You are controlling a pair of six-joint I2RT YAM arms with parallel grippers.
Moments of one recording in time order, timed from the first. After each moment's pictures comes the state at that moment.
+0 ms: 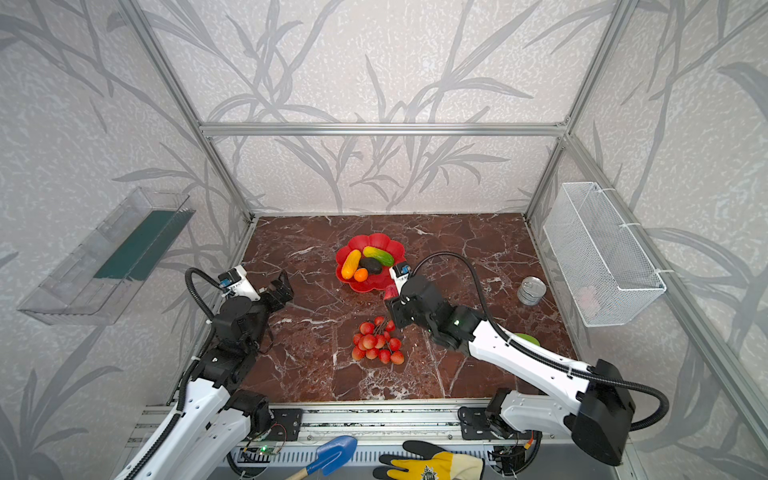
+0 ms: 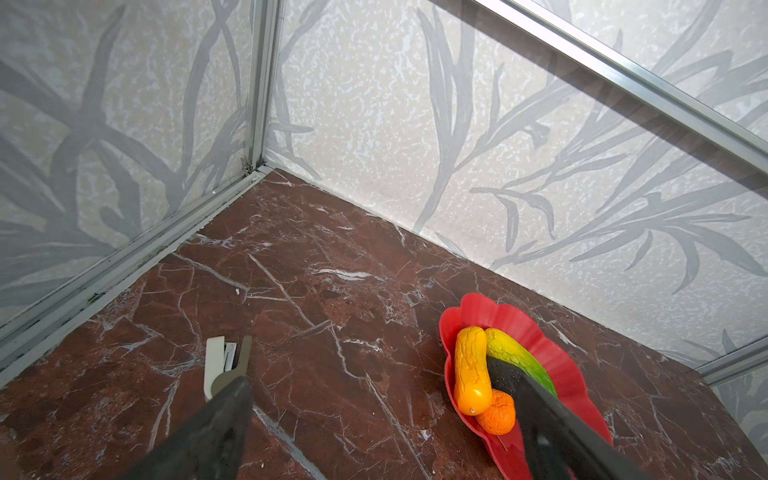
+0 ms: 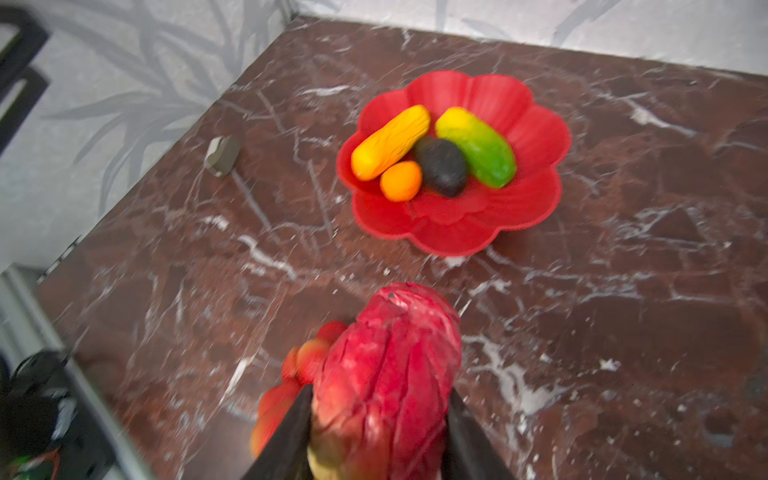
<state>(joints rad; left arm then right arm) -0.22 0.61 0.45 -0.05 -0.35 -0.49 0.82 1.26 0.93 -0.29 0.11 0.33</state>
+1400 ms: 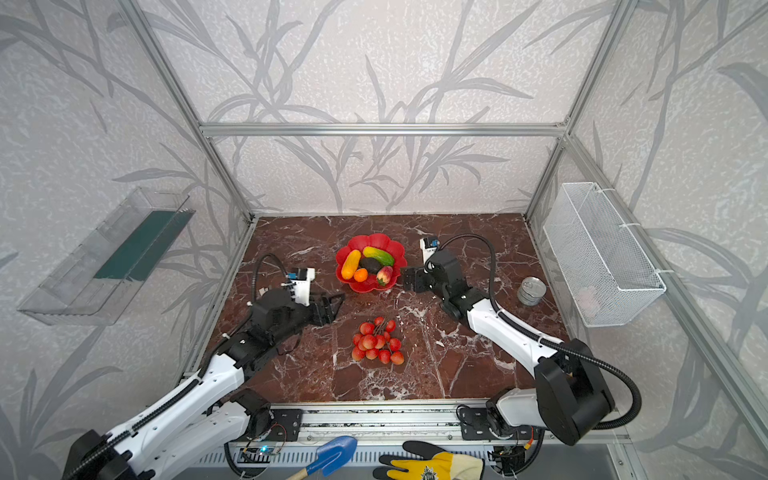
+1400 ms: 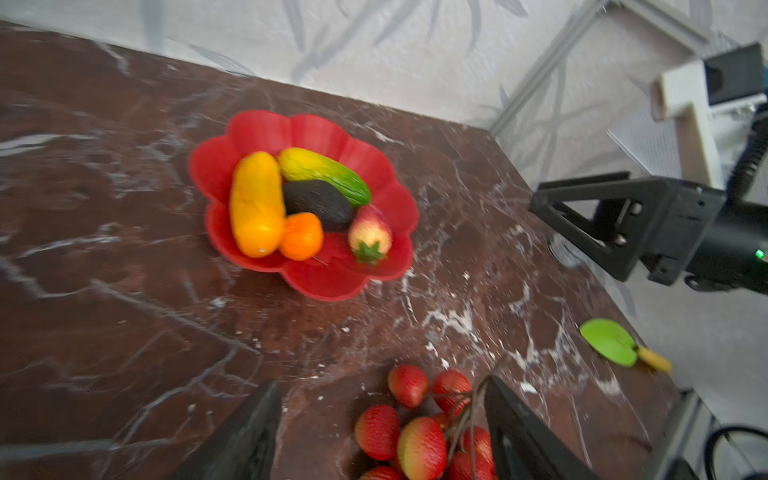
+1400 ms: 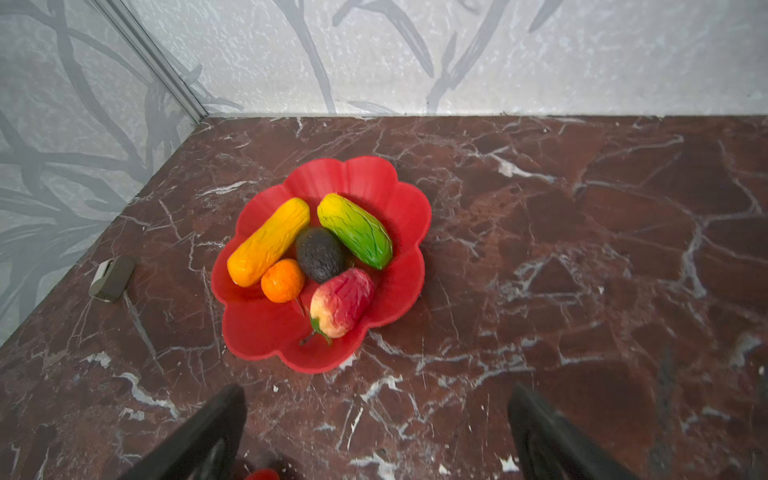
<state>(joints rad) -0.54 0.91 0.52 0.00 0.12 -0.42 0.51 1.32 0.79 0.02 0.00 0.30</state>
